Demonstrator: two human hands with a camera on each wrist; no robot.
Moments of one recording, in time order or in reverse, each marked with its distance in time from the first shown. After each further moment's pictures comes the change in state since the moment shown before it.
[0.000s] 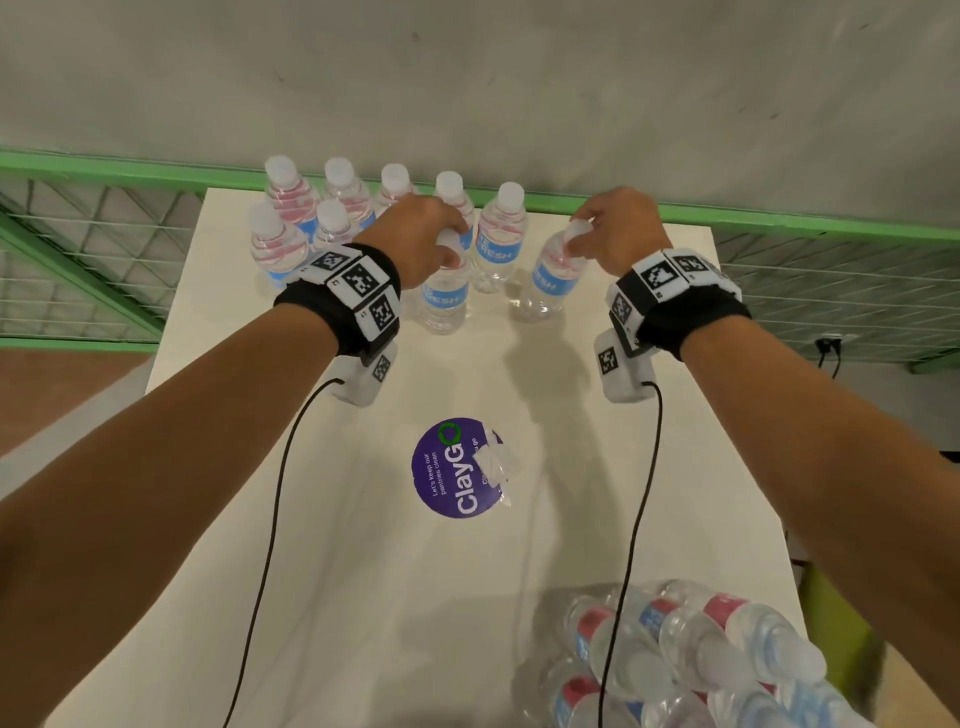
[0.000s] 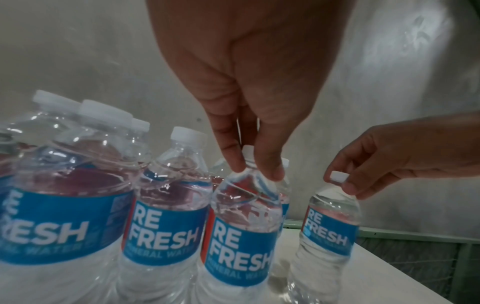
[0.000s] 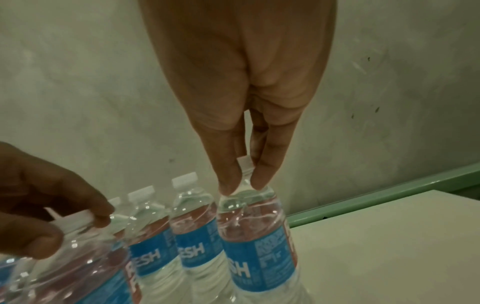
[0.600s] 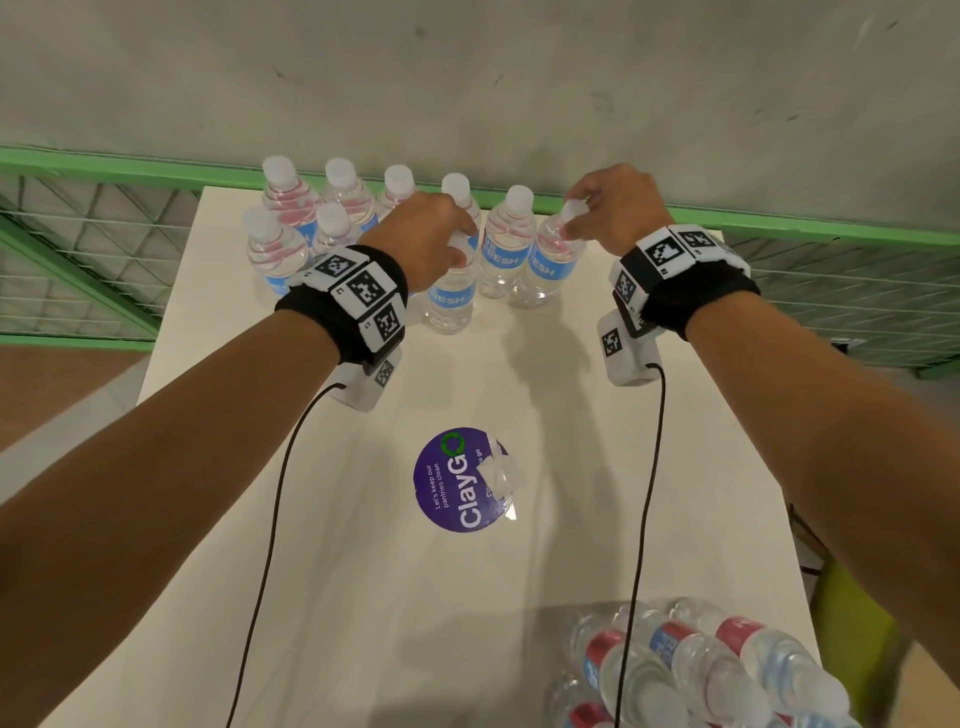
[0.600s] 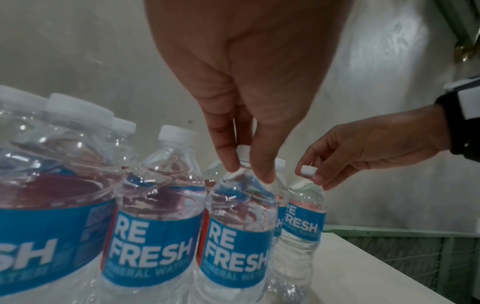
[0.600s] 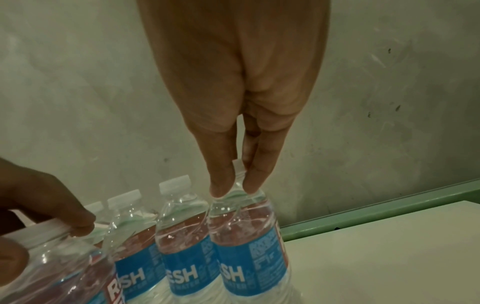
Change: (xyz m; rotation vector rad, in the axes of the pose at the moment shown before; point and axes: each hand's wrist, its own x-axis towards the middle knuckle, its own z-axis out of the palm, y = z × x) left_hand 0.009 -0.001 0.001 0.053 0.026 0.032; right_hand 0.031 -0.011 -0.002 -0.011 -0.017 -0.030
